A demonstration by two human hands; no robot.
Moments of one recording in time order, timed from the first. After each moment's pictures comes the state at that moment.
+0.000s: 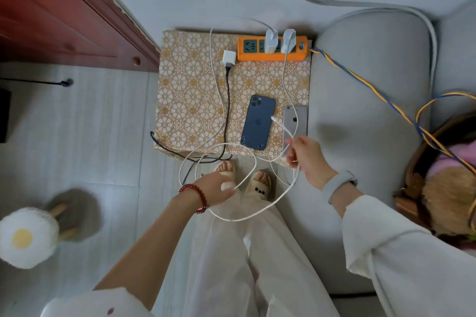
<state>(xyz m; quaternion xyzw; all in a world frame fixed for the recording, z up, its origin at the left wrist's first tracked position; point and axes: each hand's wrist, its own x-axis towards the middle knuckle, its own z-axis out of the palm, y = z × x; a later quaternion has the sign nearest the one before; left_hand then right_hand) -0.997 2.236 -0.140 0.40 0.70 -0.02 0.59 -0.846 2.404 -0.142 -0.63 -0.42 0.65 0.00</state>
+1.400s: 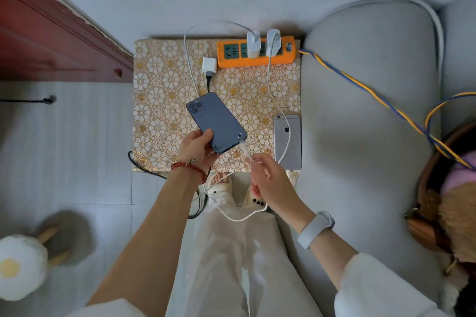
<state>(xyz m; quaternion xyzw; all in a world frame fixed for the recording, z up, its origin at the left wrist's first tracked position) -1.023 2.335 -0.175 -0.20 0.63 0.56 0.50 -0.865 2.372 -0.141 -0.48 -0.52 0.71 0.02</state>
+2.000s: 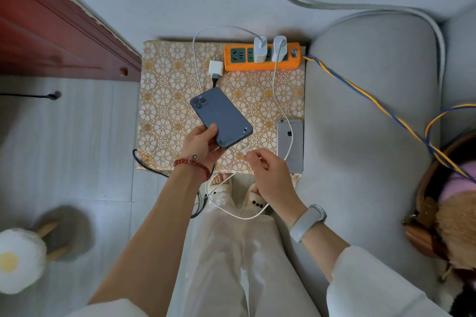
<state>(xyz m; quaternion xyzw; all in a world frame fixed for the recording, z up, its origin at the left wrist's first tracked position) -1.028 2.341 -0.161 -0.21 0.59 0.59 0.50 -0.883 2.376 -0.141 -0.51 -0.62 0.59 0.06</state>
